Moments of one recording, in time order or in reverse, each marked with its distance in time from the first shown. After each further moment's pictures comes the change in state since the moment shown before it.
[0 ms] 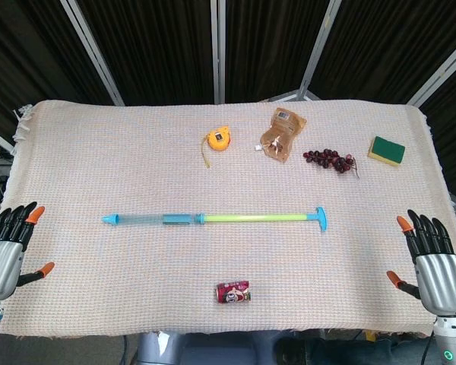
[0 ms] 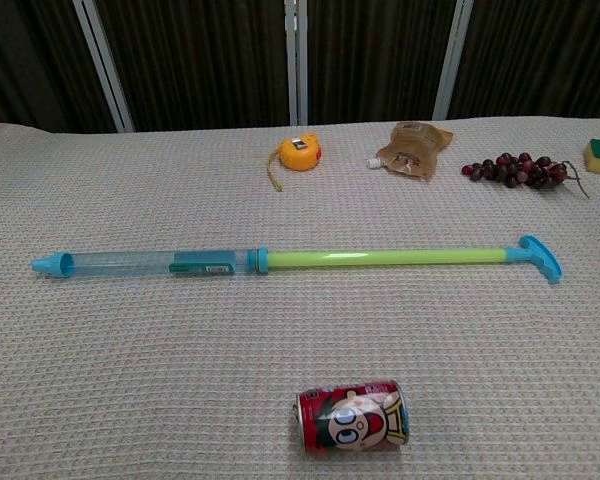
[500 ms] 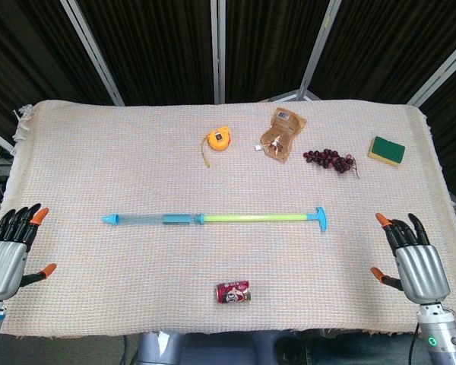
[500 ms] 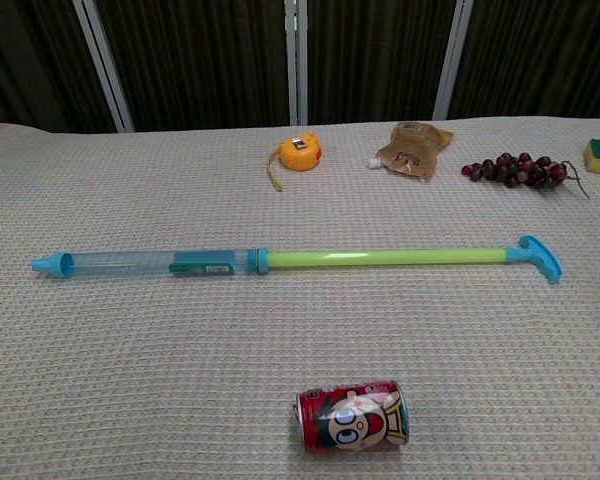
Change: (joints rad) left arm -0.001 -0.013 -0.006 0.022 0.000 -0.031 0.010; right arm 0.067 -0.031 0.033 0.014 0.014 -0.145 0.020
